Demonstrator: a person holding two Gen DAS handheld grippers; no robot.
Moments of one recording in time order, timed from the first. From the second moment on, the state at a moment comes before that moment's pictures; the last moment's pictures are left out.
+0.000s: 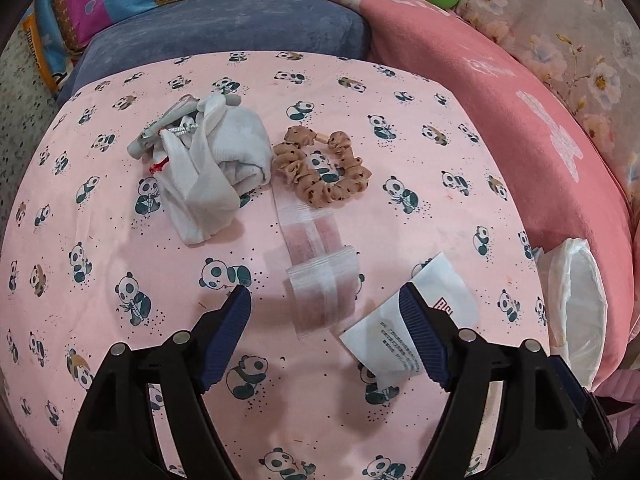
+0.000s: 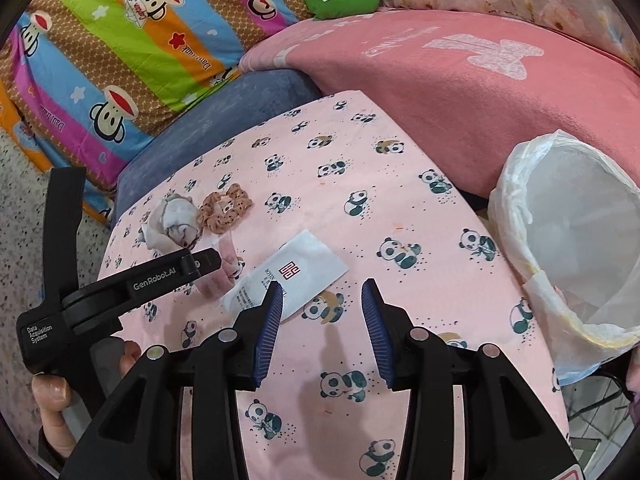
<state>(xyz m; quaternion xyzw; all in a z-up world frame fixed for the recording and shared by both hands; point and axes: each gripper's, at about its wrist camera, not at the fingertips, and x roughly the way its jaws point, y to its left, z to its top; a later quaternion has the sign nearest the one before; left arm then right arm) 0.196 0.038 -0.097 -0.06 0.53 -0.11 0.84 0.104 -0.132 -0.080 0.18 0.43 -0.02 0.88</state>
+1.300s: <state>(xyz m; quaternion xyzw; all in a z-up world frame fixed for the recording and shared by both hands) 0.179 0.098 -0.126 -0.13 0.55 -0.14 0.81 0.168 -0.065 -0.142 0.15 0.48 -0.03 0.86</state>
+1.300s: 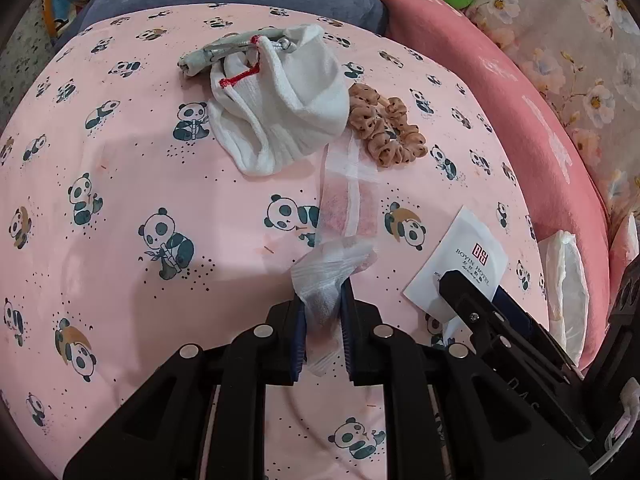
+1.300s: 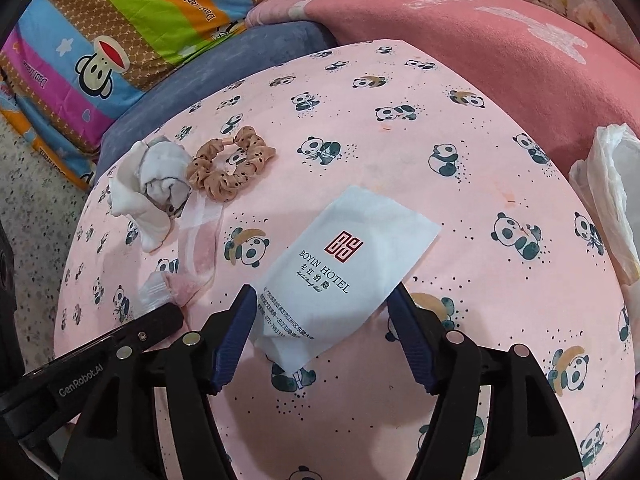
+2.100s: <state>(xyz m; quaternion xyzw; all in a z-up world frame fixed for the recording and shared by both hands) 0.148 0.062 -0.091 -0.09 0.54 -0.16 0.82 0.128 -0.089 -0.118 0.17 0.46 -0.02 0.87</state>
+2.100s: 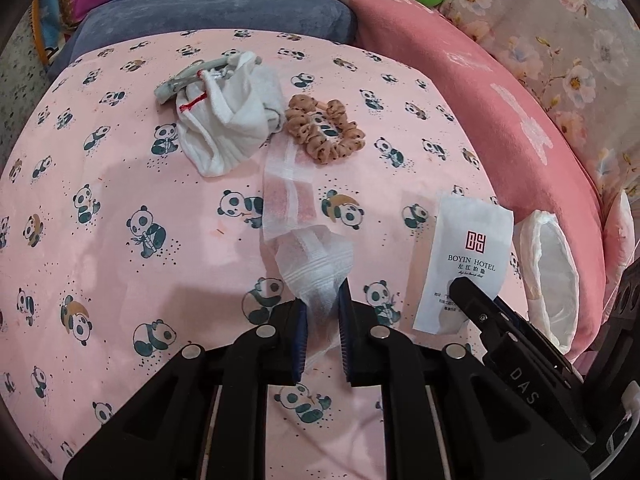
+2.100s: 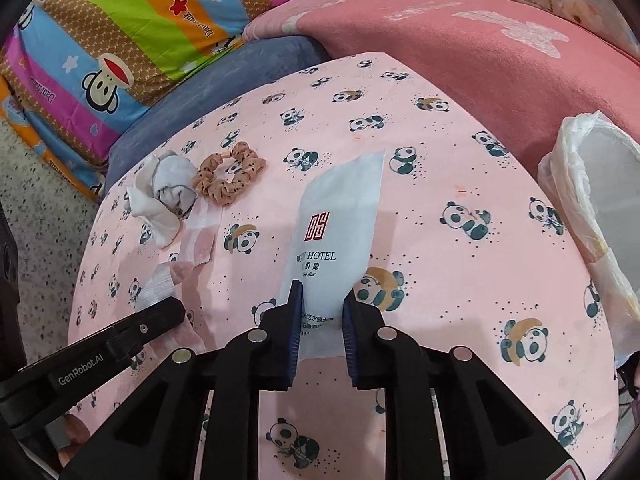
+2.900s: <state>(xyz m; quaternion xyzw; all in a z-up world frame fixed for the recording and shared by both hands) 0.112 -0.103 0.005 -0.02 0.46 -0.31 0.83 0.040 -0.240 -0.041 0.26 0.35 -0.10 0.89</state>
